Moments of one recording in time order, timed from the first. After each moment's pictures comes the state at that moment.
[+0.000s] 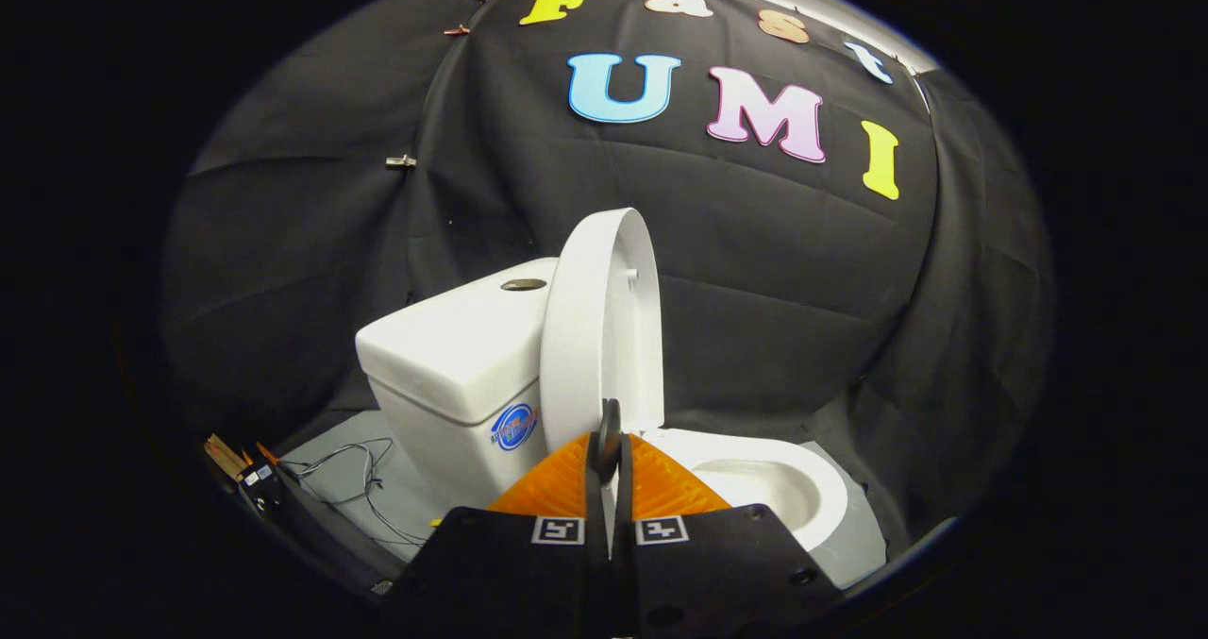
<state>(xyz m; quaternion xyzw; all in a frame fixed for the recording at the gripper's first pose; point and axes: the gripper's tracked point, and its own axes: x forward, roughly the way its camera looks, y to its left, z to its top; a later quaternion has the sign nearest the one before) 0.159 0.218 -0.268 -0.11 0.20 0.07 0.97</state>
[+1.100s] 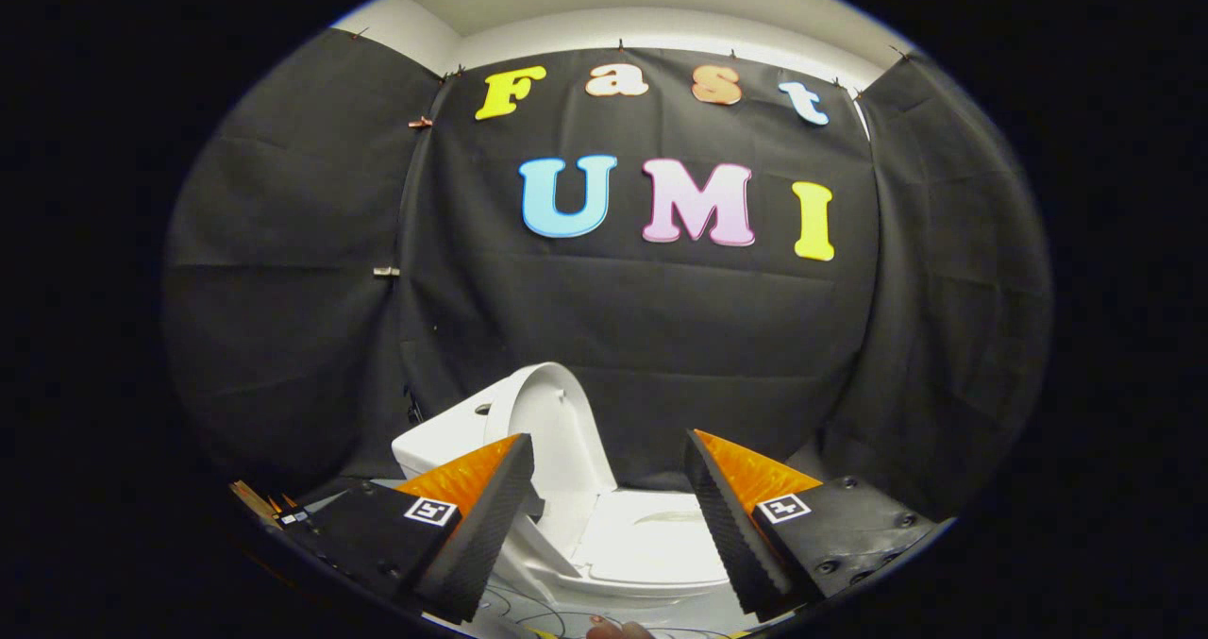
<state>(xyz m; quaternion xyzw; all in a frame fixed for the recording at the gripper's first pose) 0.081 0.119 -0.059 -0.06 0.06 0.05 0.99</state>
